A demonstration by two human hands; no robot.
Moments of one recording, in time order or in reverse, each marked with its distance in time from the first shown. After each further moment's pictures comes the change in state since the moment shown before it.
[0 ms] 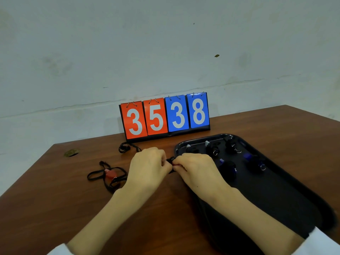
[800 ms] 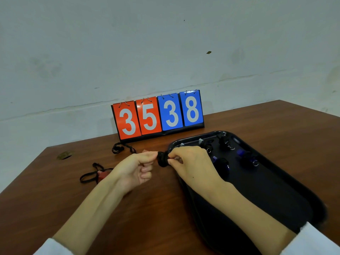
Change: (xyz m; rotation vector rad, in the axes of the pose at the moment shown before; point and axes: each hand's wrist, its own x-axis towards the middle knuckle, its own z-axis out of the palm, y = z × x) left_hand 0.013 -0.028 0.008 -1.521 -0.420 -0.733; right_hand 0.001 0.002 -0.008 0.146 0.102 0.151
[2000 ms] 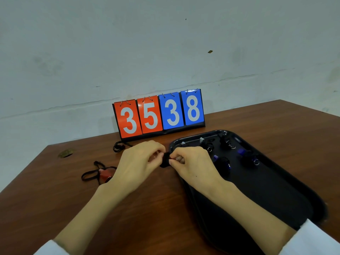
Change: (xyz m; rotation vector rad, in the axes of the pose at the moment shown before) left_hand -0.007 -0.005 -0.002 1.446 0.186 1.104; right_hand -0.002 -0.001 0.001 0.069 -0.039 0.074
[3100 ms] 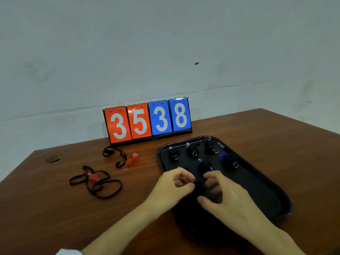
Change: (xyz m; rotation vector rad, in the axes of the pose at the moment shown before) left_hand -0.010 0.087 0.056 -0.864 -0.266 -0.398; right_hand -0.102 0.038 -0.061 -0.019 -0.090 0.326
